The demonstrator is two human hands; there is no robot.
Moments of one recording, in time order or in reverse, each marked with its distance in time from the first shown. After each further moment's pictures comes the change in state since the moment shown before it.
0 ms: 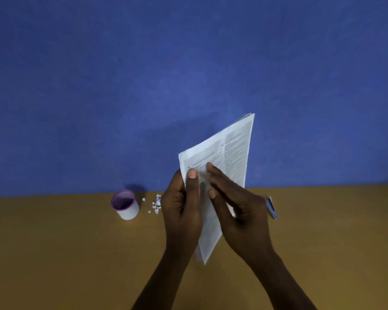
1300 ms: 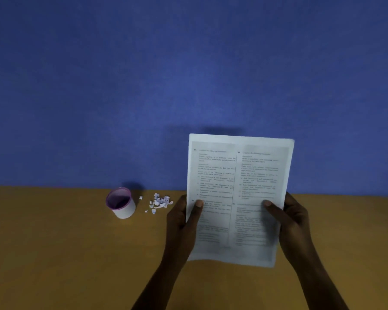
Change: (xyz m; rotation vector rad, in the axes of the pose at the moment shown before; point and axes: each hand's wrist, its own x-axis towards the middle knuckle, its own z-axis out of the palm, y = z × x) left_hand 0.008 -0.109 -0.028 0.132 -0.093 -0.234; right_hand -0.007 0.110 -0.074 0.363 0.126 0.625
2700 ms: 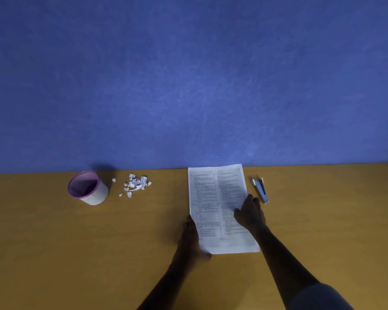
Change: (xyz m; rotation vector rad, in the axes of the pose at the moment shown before) left_hand -0.027 -0.236 0.032 0.853 -0.385 0.055; right_hand 0.062 0.205 -0.046 -1.179 -0.086 0.646
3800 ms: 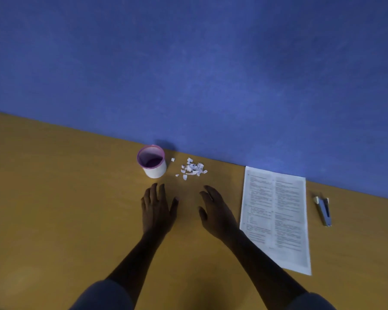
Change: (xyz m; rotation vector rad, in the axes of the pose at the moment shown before) left_hand -0.025 -0.141 -0.151 0.452 0.316 -0.512; right_hand -0.076 -0.140 0.147 -0.147 0.060 -1.070
